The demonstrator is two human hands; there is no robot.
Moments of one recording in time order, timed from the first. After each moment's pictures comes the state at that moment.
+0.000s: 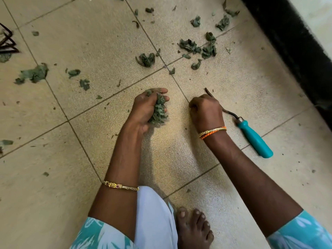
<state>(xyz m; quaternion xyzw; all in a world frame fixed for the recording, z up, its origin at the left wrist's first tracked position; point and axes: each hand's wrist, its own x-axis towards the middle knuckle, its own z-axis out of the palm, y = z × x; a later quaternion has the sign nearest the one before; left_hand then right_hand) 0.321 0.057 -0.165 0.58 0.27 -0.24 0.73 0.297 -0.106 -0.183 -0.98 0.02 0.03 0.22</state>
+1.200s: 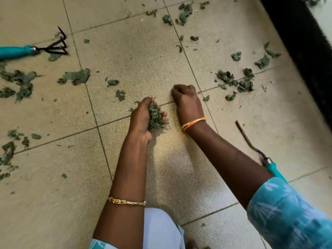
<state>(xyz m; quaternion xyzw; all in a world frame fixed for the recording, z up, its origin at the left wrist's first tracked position) 0.344 0.121 -0.161 0.42 0.42 -0.11 0.79 0.389 0.004 -0.203 -0.96 -0.16 -0.01 0.22</state>
